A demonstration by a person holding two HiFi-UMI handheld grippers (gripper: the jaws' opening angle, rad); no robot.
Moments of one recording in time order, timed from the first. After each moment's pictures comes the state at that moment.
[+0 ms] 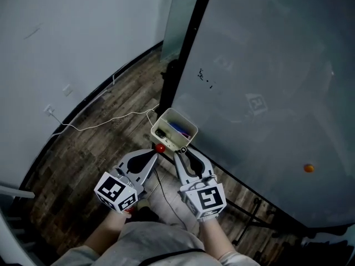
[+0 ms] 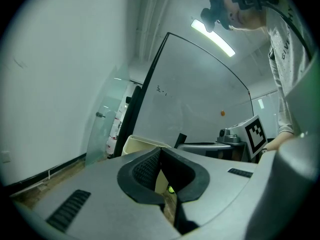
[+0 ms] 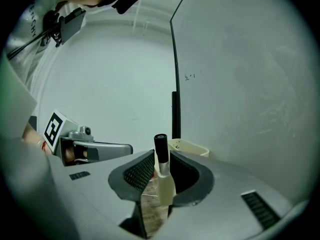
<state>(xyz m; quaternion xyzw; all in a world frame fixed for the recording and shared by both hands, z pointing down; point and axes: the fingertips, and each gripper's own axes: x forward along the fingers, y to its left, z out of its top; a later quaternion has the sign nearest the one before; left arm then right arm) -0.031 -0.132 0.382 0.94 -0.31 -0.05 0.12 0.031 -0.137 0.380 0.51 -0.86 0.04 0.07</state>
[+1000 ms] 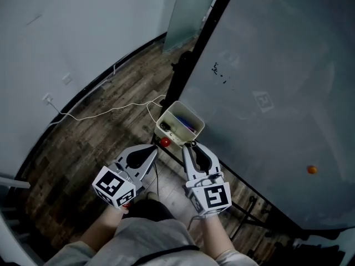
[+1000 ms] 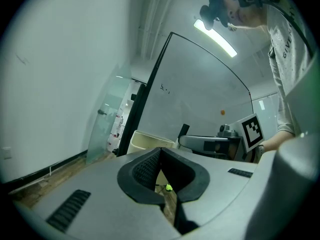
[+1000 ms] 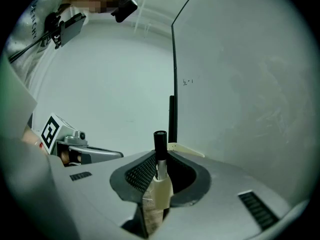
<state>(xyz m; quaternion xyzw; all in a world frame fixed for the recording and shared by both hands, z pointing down) -0.047 -0.133 0.398 0.94 -0.31 -0.04 0.13 0.034 -0.141 0.380 0.53 -0.85 0.02 0.06</state>
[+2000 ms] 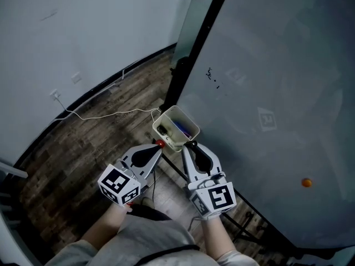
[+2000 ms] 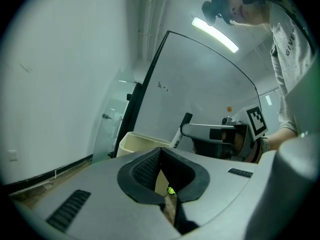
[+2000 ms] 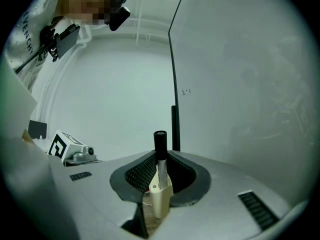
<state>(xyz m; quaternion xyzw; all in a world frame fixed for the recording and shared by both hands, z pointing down) -0.013 -0.137 0.396 0.93 -0.35 -0.05 0.11 0.049 -0.142 0.354 0.46 -0.89 0.02 0.01</state>
